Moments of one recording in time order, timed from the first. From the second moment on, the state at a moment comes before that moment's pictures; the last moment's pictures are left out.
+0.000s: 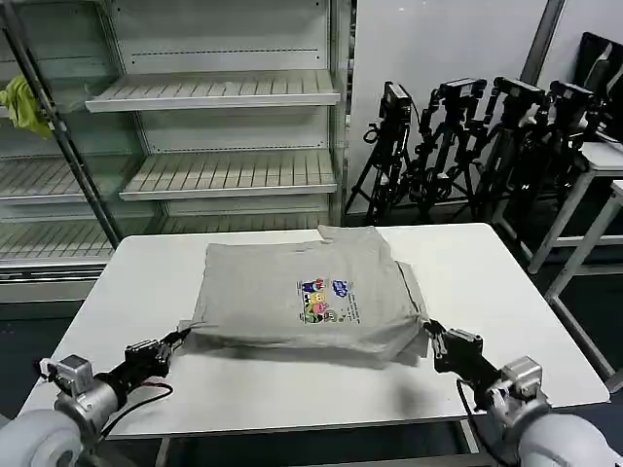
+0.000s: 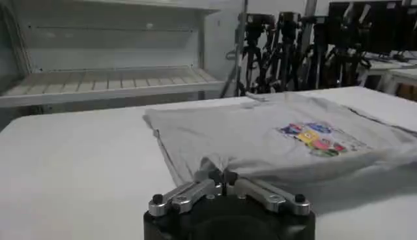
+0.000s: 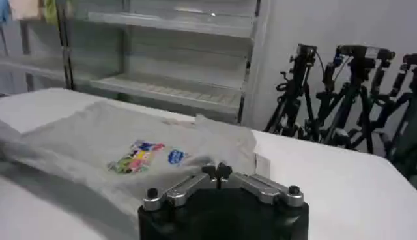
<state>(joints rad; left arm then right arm) 1.44 -0.67 -0.60 -2.01 -0.87 0.37 0.07 -1.23 0.52 0.29 2.17 0.81 -0.31 0.23</state>
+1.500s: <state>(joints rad) 1.10 -0.65 -0.31 -1.82 -0.84 0.36 0.07 -0.69 0.55 -0.19 1.88 0.76 -0.29 0.22</state>
